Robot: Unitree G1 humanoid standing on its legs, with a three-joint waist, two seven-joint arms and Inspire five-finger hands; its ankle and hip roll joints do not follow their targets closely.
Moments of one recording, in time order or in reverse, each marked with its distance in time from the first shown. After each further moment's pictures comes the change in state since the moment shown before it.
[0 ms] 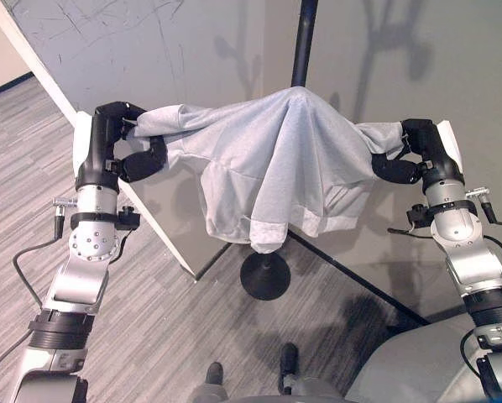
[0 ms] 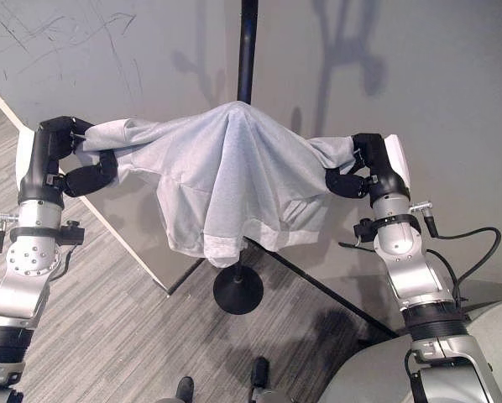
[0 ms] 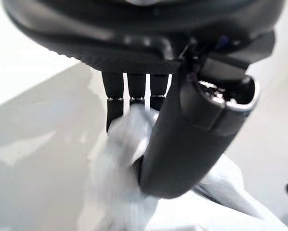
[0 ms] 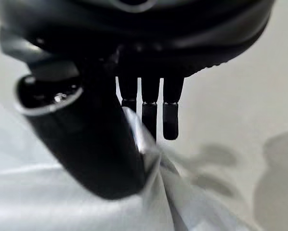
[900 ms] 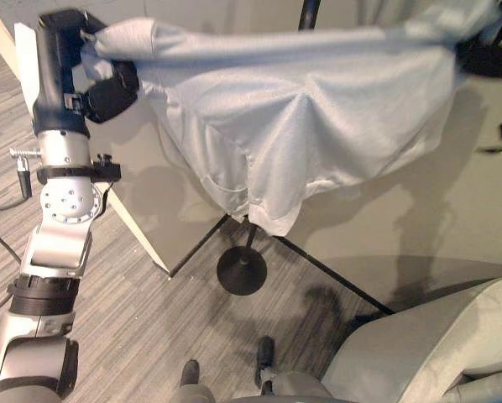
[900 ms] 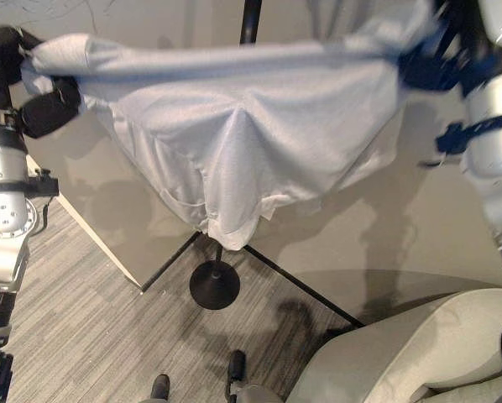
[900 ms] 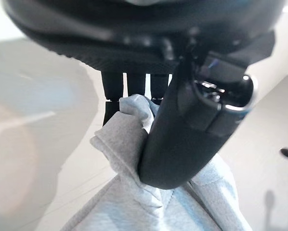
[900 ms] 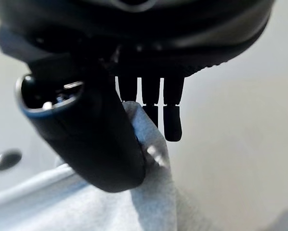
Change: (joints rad) left arm -0.197 0.097 0.015 -0.012 -0.038 -0.041 0.075; right arm -0.254 -0.341 0.117 0.017 -0.012 -0.062 -0.052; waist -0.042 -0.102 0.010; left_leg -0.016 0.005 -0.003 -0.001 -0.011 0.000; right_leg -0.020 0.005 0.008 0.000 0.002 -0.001
